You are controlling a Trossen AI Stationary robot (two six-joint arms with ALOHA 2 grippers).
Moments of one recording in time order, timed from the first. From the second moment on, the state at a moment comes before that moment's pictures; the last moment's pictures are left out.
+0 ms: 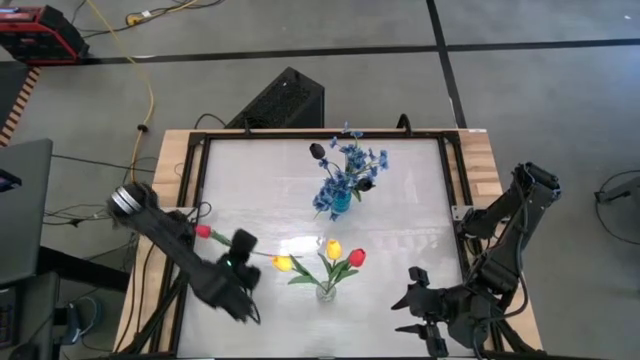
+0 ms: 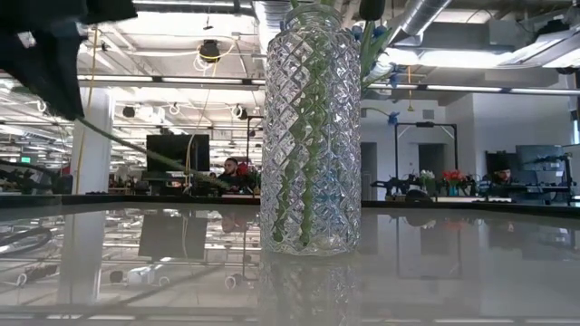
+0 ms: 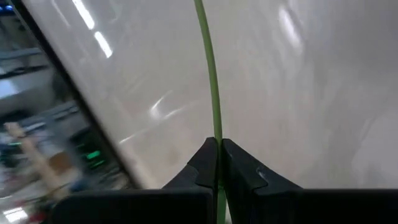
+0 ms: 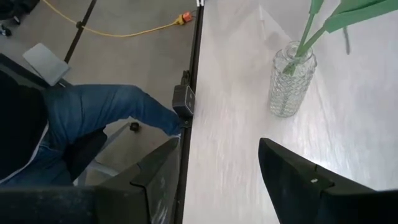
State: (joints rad) left arm -0.73 1.71 1.20 -1.37 -0.59 -0.28; right arm 0.95 1.44 1.32 -0.65 0.48 0.78
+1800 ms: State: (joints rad) left arm -0.47 1.04 0.52 -0.33 -0.39 -1.24; right arm 0.92 1.44 1.32 -0.65 0.49 0.75
